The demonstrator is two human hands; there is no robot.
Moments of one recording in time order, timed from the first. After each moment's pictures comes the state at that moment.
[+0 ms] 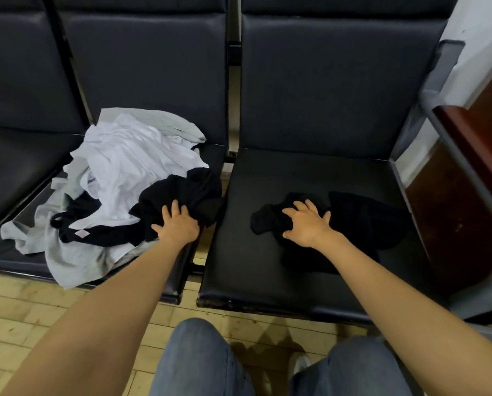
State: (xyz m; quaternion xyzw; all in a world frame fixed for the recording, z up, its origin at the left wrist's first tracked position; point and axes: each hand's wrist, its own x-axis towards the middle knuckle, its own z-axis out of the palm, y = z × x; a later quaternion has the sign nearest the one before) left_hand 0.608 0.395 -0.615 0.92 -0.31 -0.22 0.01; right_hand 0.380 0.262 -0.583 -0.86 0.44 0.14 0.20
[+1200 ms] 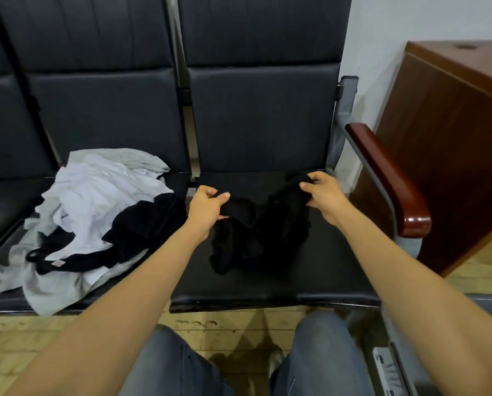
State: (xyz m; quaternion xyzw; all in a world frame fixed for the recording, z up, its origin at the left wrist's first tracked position) left_hand 0.460 0.352 -0.499 0.69 -0.26 -0.36 0.57; right_hand 0.259 0.231 -0.492 -0.56 0.51 -0.34 0.56
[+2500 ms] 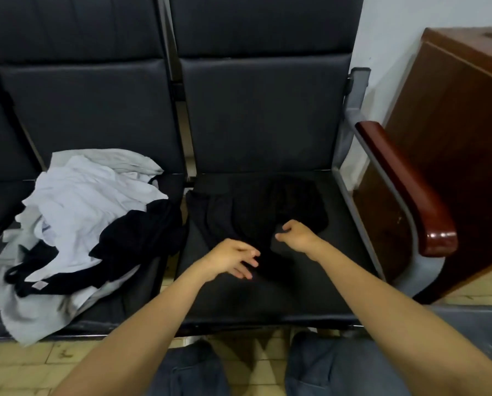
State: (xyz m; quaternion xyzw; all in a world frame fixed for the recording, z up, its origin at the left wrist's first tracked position) left_hand 0.456 0.341 -0.558 0.68 -0.39 -0.57 0.26; right_hand 0.298 0.230 -0.566 -0.69 0.57 -0.03 0.45
